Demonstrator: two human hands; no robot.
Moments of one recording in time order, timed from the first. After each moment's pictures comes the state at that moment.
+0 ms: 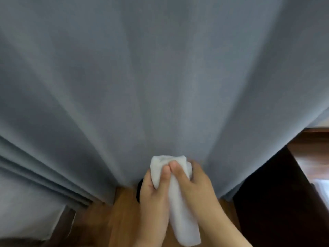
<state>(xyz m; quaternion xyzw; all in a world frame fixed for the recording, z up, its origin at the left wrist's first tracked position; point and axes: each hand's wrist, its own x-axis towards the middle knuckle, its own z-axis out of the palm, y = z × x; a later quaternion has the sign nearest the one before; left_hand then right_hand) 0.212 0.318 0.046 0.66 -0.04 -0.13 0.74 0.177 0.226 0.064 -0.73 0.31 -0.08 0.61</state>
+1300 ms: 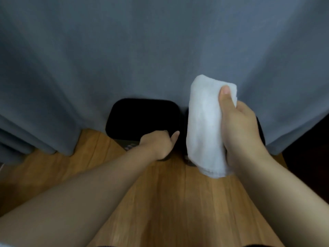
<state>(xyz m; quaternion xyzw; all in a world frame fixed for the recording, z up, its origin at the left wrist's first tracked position) 0.331 0.332 -0.583 0.92 -0.27 -0.28 0.09 0.220 0.220 -0.481 -0.65 0.40 -0.20 0.62</state>
